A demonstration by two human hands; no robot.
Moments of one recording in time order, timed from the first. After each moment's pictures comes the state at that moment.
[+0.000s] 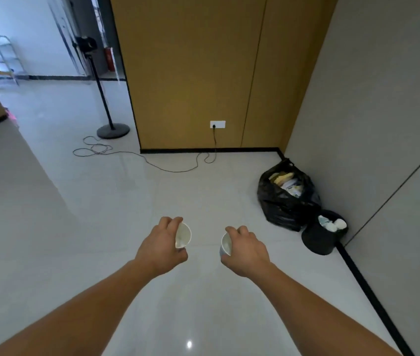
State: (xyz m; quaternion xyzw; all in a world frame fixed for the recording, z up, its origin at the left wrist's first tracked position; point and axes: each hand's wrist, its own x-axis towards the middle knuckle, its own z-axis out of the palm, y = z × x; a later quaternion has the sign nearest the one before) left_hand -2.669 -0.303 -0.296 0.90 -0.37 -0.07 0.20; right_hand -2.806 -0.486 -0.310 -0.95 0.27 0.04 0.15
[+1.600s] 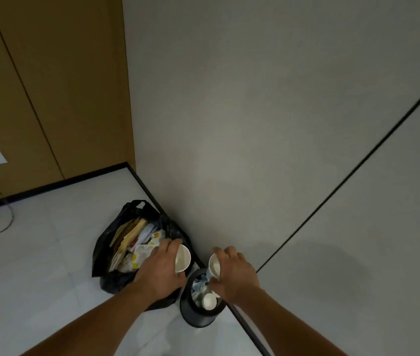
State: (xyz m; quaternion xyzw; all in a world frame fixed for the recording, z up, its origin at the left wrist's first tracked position) left_hand -2.597 -1.268 -0.379 0.72 -0.63 -0.21 0.18; right_hand -2.797 -1.322 -0.353 -0.83 0.53 0.06 0.14
